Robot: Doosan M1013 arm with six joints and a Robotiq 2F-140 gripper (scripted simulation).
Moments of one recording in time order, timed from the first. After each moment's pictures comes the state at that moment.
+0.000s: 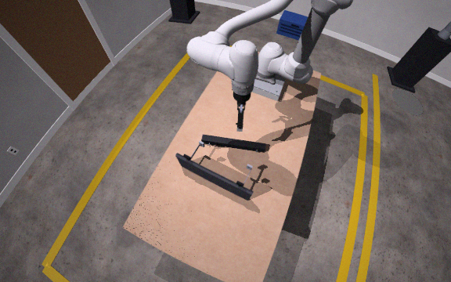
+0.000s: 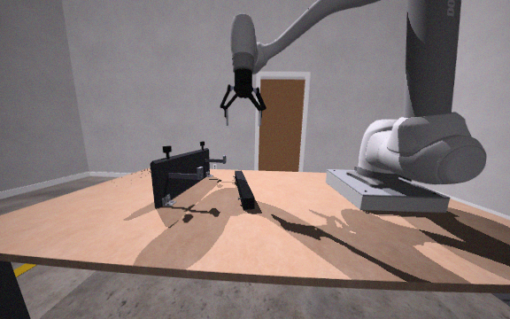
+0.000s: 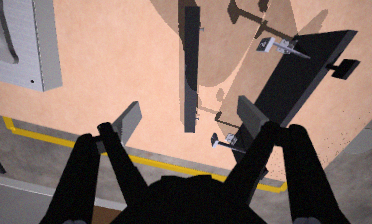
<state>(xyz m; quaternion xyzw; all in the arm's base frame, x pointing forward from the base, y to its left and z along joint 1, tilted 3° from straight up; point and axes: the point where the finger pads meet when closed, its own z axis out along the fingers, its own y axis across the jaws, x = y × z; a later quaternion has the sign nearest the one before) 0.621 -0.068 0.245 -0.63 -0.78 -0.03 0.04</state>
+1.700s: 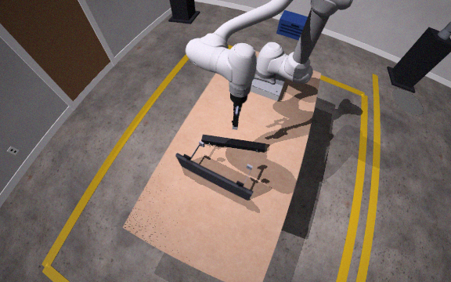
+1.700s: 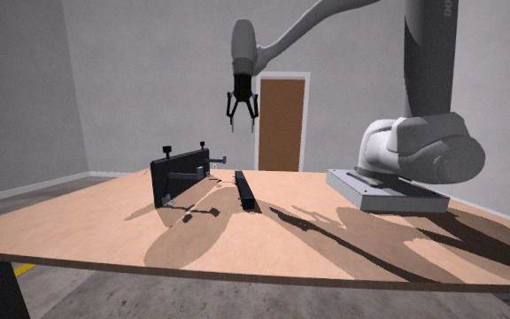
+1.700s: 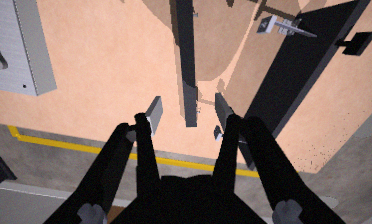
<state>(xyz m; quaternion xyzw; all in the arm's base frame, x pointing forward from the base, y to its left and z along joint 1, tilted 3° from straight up) 0.628 -0.086 0.229 -0.66 -0.75 -0.02 0.02</state>
